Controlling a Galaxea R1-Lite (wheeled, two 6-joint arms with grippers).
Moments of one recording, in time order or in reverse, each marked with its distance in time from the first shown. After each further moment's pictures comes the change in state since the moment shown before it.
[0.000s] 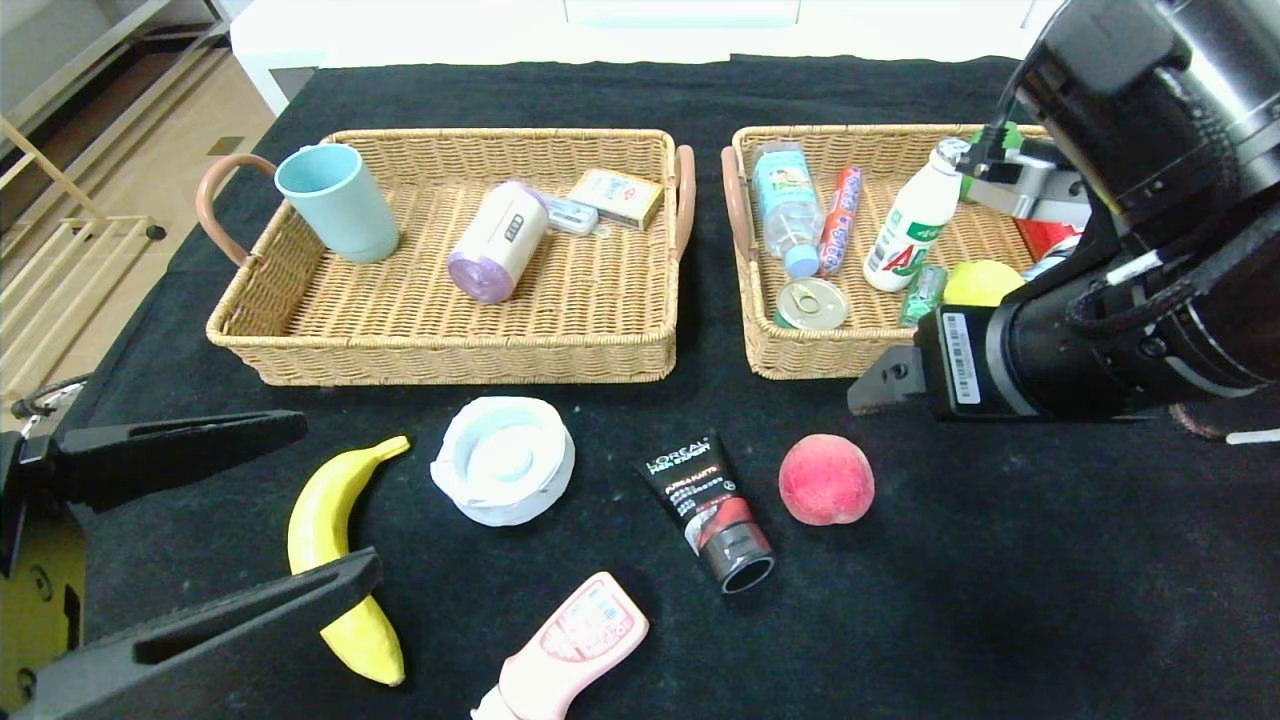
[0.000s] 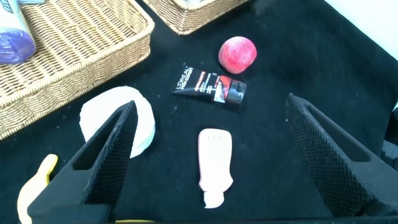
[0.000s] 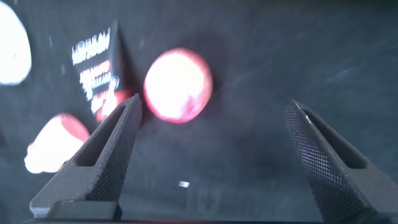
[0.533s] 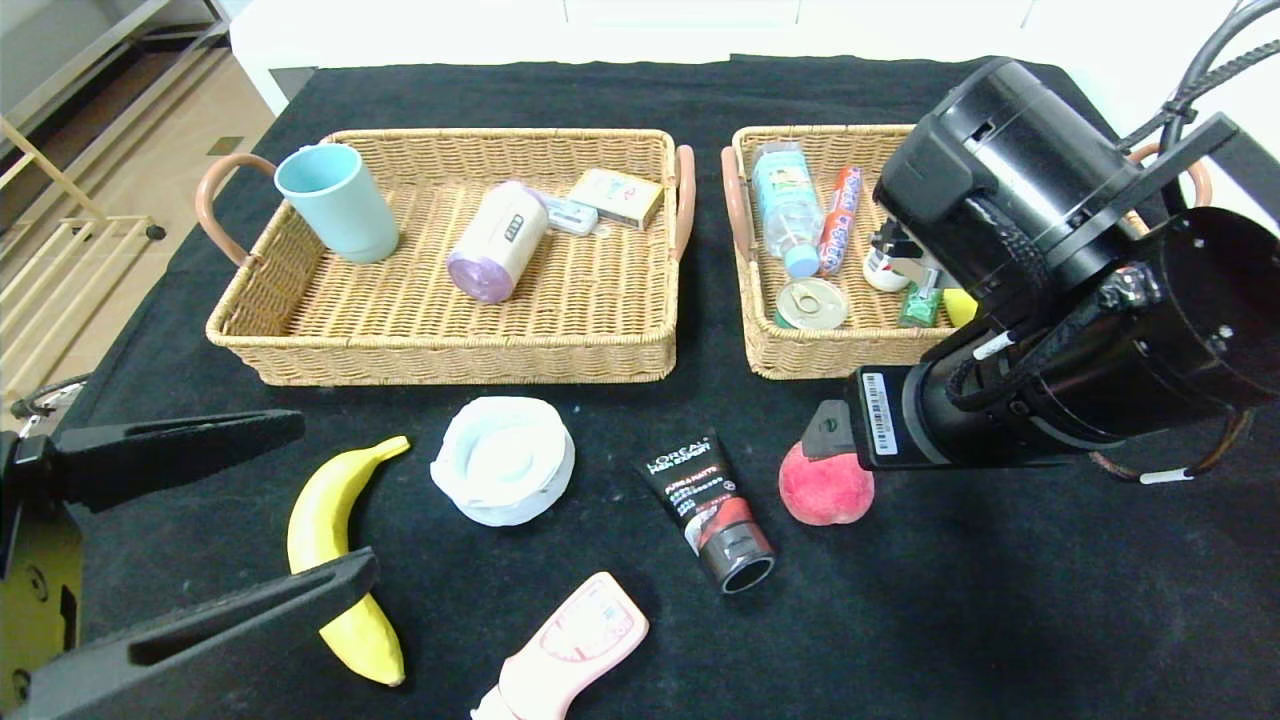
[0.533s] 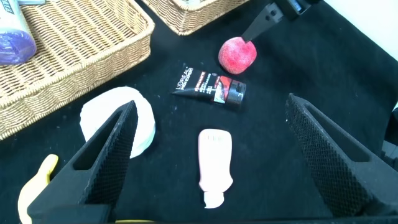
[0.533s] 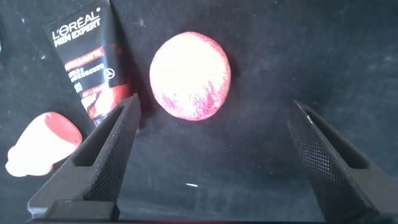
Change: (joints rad) left arm 0.000 -0.003 0.000 0.000 0.000 0.000; right arm 0.040 0.089 0.003 0.007 -0.021 0.063
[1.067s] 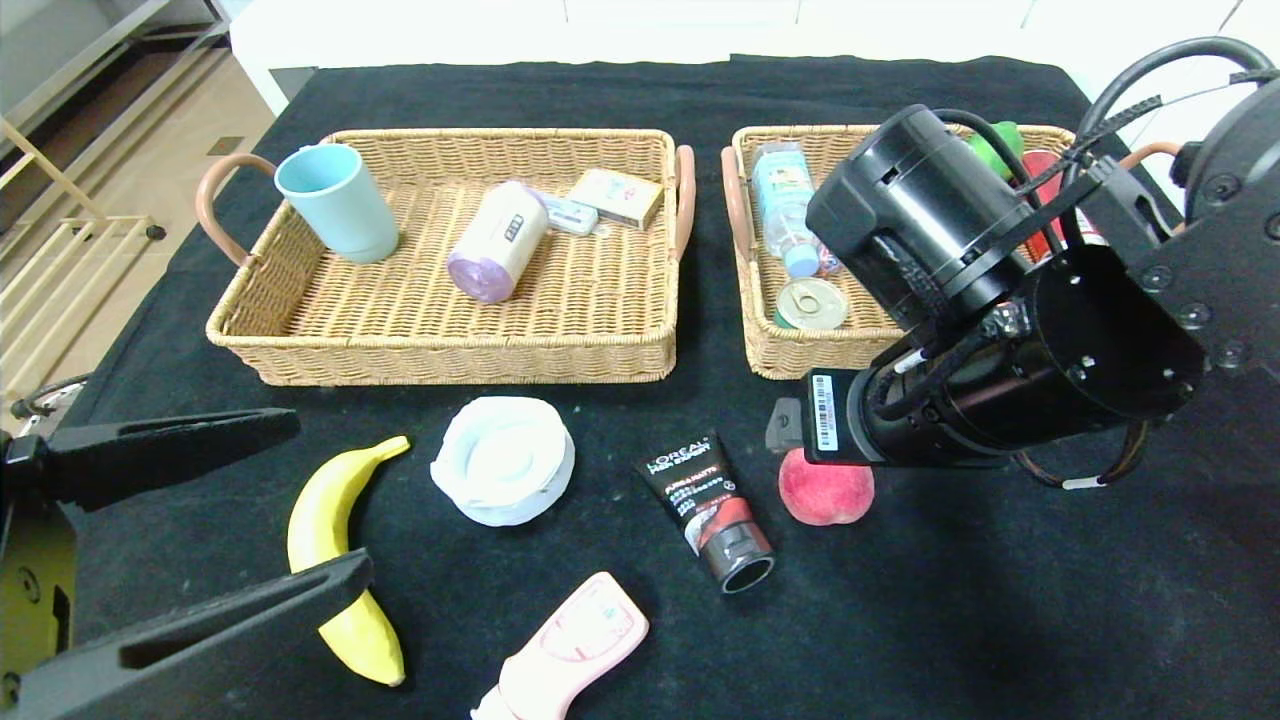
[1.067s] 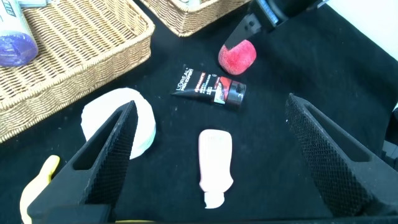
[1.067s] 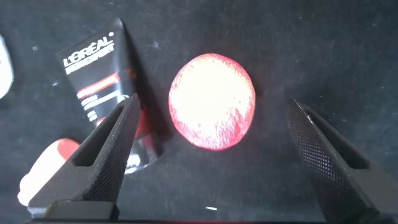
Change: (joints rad) left arm 0.000 -0.006 0.000 0.000 0.000 0.004; right arm 0.010 0.065 -0.007 -0.078 -0.031 0.048
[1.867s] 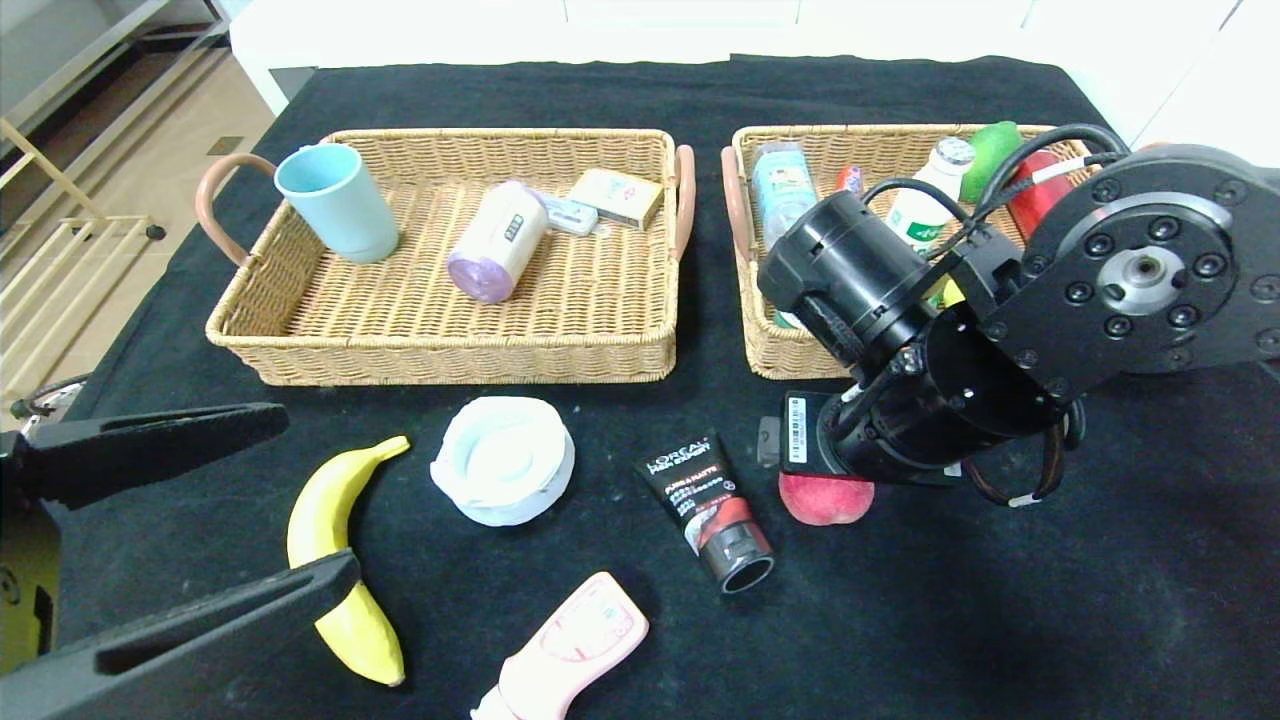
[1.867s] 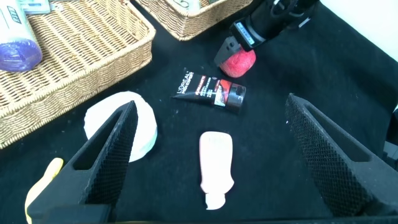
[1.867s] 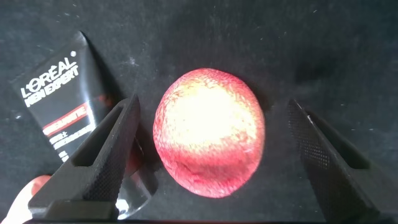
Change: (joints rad) left arm 0.000 -0.012 -0.003 0.000 0.000 0.007; right arm -0.036 0.089 0.000 -0.018 -0.001 0.072
